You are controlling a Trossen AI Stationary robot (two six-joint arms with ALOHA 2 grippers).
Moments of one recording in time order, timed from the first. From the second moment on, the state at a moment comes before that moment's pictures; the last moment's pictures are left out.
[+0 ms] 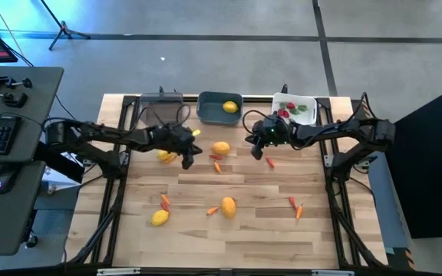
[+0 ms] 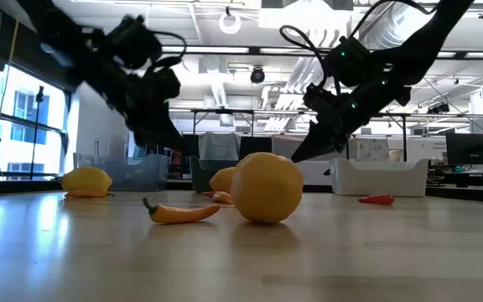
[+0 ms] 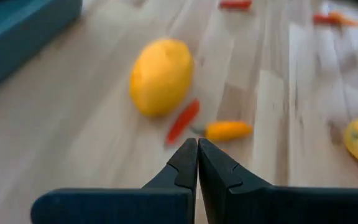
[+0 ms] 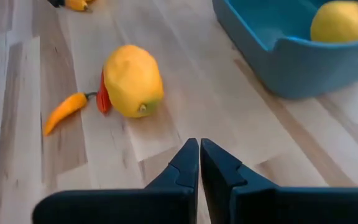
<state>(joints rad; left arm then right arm) 0.27 1.37 0.54 0.14 0.14 -0.19 -0.37 1.52 0.62 0.26 -0.08 0.07</state>
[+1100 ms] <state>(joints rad) -0.56 1.40 0.92 -0.81 0.17 -1.34 -0.37 1.53 0.62 0.27 -0.08 -0.21</state>
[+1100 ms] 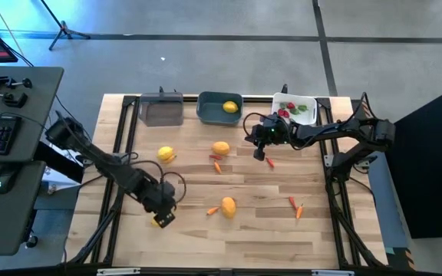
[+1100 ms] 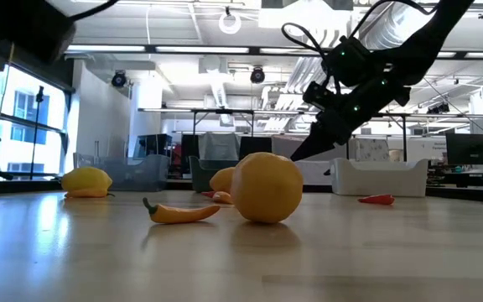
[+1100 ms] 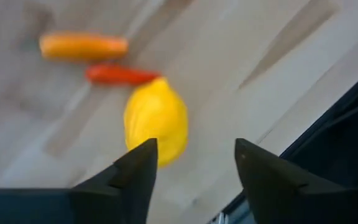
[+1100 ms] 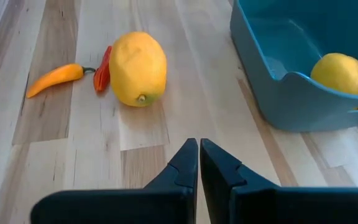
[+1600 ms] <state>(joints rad) -0.60 1.59 0.92 -0.82 0.20 -1.42 -0.37 1.53 0.62 0.27 -0.08 -0.15</state>
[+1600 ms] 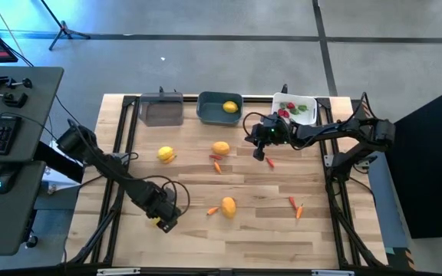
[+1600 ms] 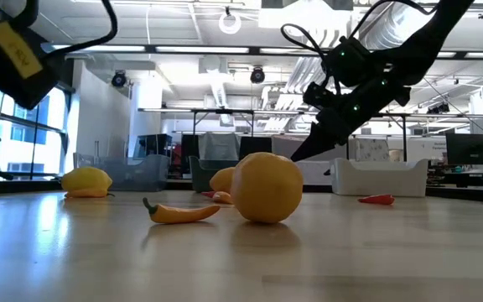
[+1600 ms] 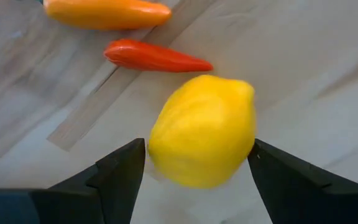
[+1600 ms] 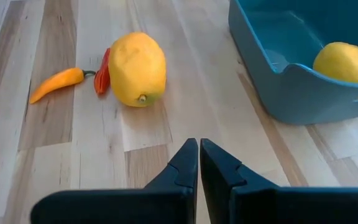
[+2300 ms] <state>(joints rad) -0.33 1.44 0.92 -0.85 0.12 -1.08 -0.37 1.53 0.62 0.27 -0.08 -0.16</state>
